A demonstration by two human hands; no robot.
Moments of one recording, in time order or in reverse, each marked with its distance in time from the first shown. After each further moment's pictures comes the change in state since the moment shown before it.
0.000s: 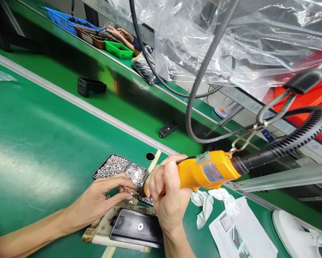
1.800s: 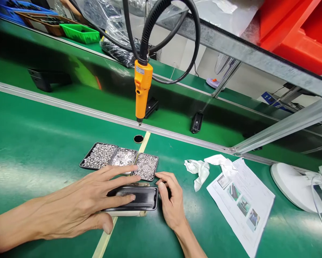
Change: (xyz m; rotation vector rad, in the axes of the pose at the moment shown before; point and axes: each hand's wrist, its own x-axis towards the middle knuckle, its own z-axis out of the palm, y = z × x) left_hand -0.001 0.055 -0.009 0.803 -0.635 0.507; right_hand -0.118 0.059 -0.149 -0.656 -0.077 0.181
